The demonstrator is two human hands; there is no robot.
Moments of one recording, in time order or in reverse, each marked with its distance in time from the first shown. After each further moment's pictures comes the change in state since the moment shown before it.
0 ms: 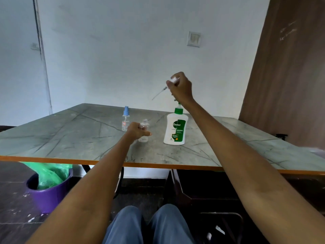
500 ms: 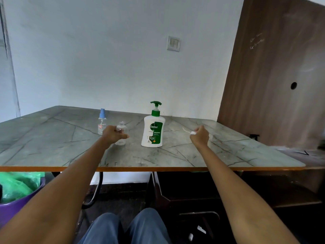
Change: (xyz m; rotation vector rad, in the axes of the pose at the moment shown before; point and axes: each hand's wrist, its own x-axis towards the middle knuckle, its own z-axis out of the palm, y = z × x) left_hand 0.003 -0.003 0.009 -0.006 0.032 0.004; right_hand -0.076 0.169 -0.100 -0.385 0.078 0.455
